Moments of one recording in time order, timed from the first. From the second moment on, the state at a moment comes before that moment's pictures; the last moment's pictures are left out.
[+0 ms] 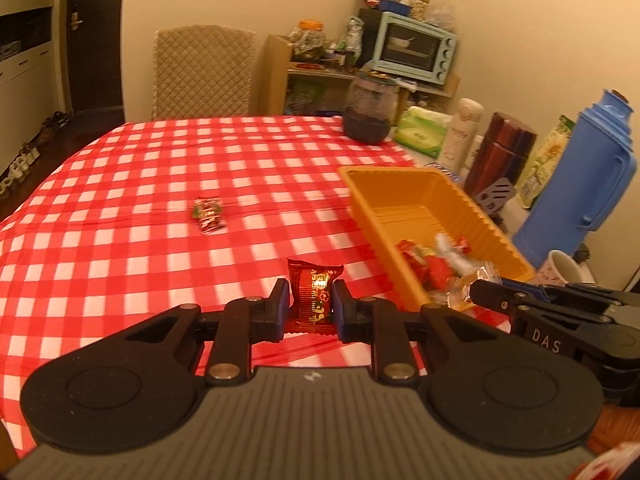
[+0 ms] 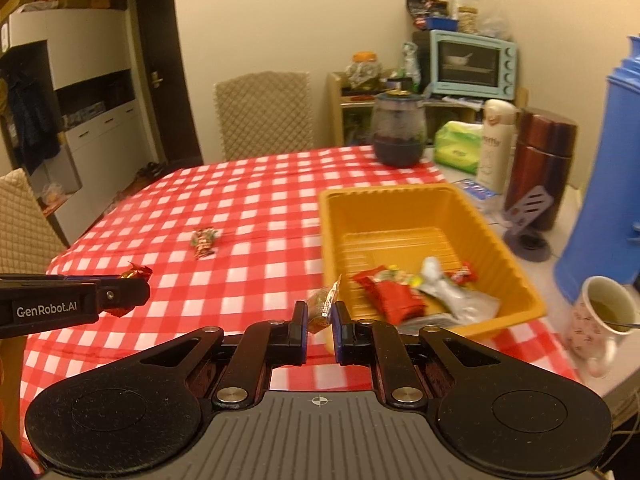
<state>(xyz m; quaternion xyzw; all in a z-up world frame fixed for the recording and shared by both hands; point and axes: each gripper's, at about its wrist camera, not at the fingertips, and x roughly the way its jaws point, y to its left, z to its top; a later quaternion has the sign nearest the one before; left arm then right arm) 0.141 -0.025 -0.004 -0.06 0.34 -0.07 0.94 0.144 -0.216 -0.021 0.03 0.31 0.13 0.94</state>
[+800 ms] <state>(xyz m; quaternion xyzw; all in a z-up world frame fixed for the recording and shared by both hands) 0.173 -0.133 0.016 -0.04 0.33 -0.16 0.93 0.148 -0.309 0.000 0.06 0.29 0.06 0.95</state>
